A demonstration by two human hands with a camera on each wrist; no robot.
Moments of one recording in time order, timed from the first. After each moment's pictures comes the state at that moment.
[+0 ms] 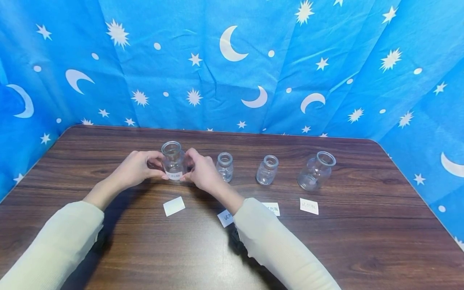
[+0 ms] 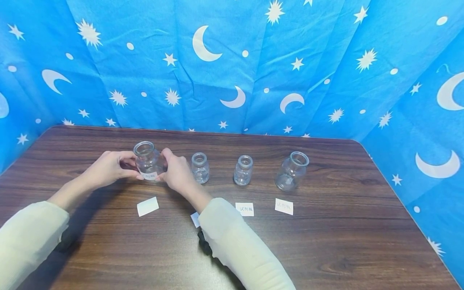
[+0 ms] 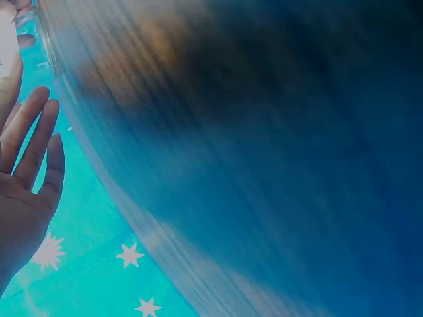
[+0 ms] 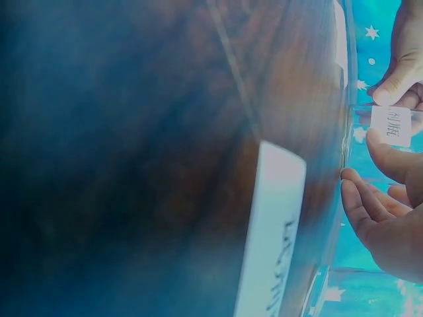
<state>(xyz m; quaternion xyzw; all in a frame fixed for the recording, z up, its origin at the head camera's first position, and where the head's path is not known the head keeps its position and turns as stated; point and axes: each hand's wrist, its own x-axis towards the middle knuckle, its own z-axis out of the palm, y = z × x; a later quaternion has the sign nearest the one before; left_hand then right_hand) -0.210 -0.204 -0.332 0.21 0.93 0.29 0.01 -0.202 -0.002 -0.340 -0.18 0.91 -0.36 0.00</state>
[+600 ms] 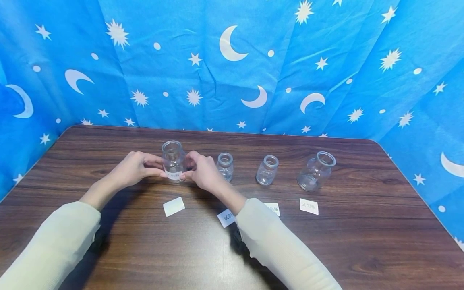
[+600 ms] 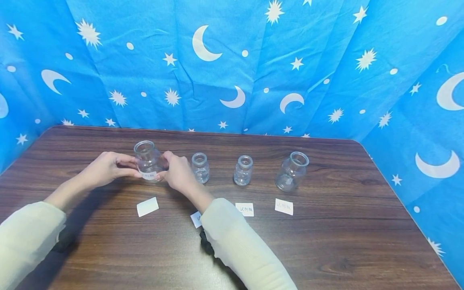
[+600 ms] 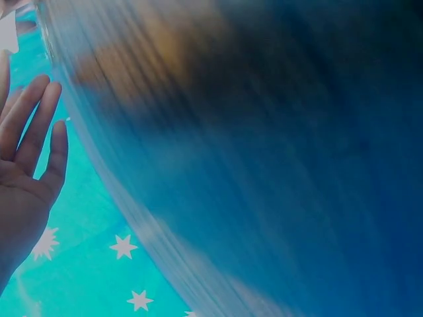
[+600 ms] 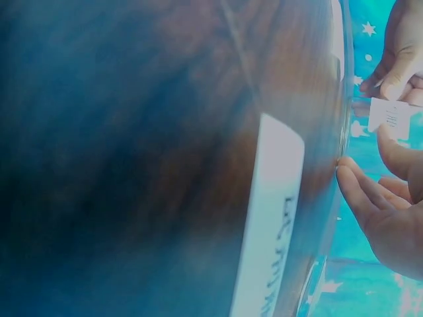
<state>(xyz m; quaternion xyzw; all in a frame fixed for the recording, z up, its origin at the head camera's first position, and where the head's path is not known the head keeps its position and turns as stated) -0.208 -0.209 -0.331 0.23 0.92 0.31 0.03 -0.203 0.000 -0.337 -0.17 0.92 -0.36 0.03</state>
